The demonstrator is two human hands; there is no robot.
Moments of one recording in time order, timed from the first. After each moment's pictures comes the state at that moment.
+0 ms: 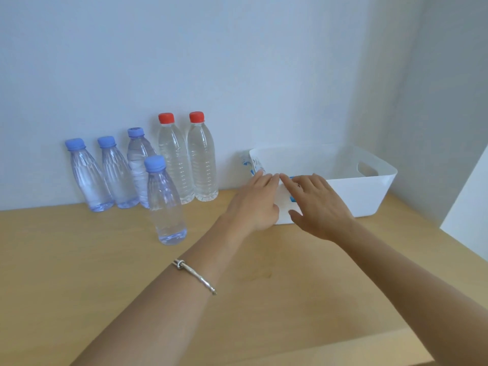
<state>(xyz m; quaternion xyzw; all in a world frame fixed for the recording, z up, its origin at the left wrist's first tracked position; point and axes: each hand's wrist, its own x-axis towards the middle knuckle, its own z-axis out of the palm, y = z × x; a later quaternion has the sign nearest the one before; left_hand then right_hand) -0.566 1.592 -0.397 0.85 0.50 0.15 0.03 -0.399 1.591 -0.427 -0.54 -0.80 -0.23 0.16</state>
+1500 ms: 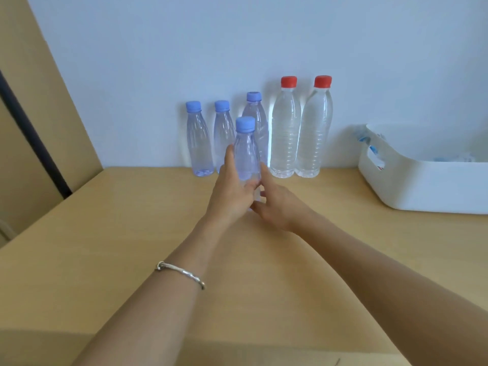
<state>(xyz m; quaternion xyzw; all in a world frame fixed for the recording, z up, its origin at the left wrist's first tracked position) -0.811 1.599 -0.459 0.62 0.57 0.50 0.19 -0.687 1.605 -0.461 -0.47 -0.81 0.24 0.24</state>
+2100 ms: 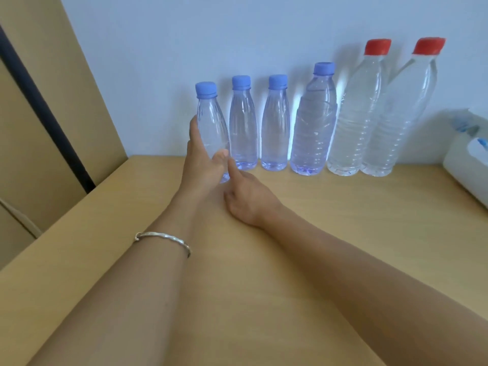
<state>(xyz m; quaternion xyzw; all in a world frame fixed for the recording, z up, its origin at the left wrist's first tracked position) -0.962 1.663 -0.466 0.54 0.63 0.54 0.15 -0.841 1.654 -0.484 -0.42 -0.85 0.21 0.22</state>
